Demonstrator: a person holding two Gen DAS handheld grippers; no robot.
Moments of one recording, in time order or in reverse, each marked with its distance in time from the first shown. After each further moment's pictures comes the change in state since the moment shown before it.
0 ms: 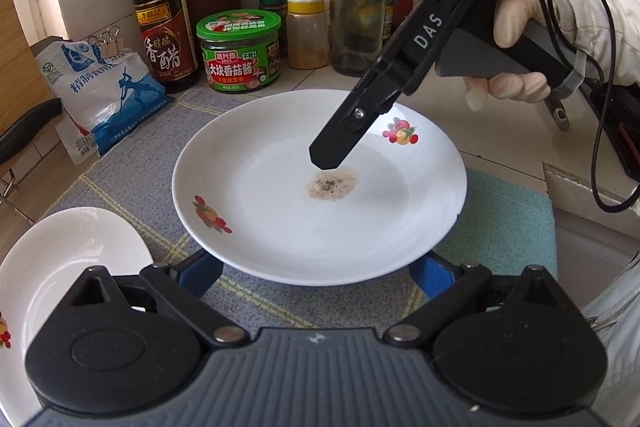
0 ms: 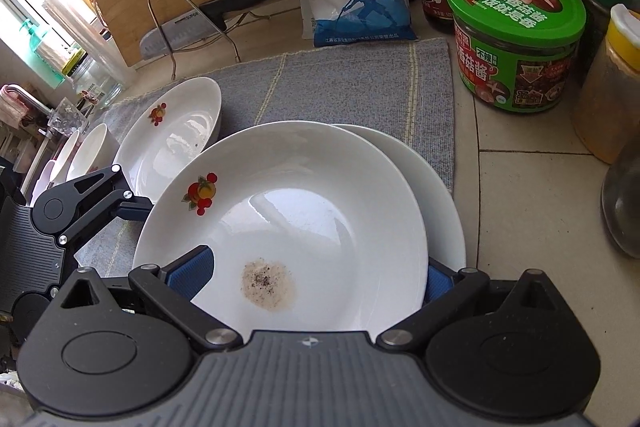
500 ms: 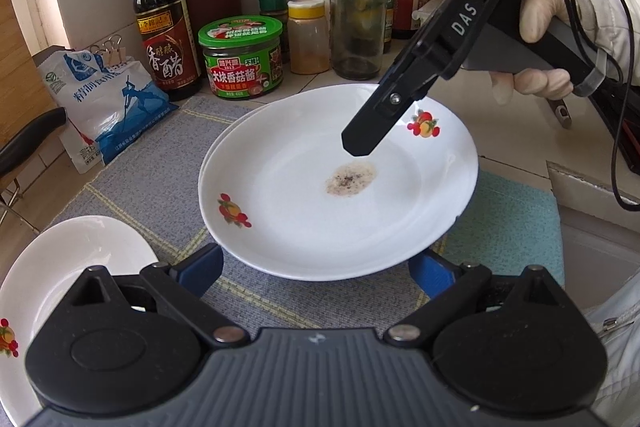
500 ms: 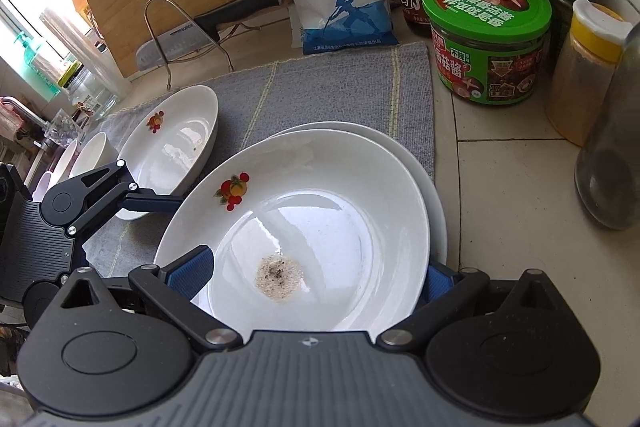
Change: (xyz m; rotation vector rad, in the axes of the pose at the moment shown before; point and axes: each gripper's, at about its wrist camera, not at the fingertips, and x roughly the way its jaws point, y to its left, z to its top) left arm -0.001 0.003 -0.001 0.025 -0.018 0.013; right arm -0.020 0.001 -0.014 0.032 -0.040 -0.026
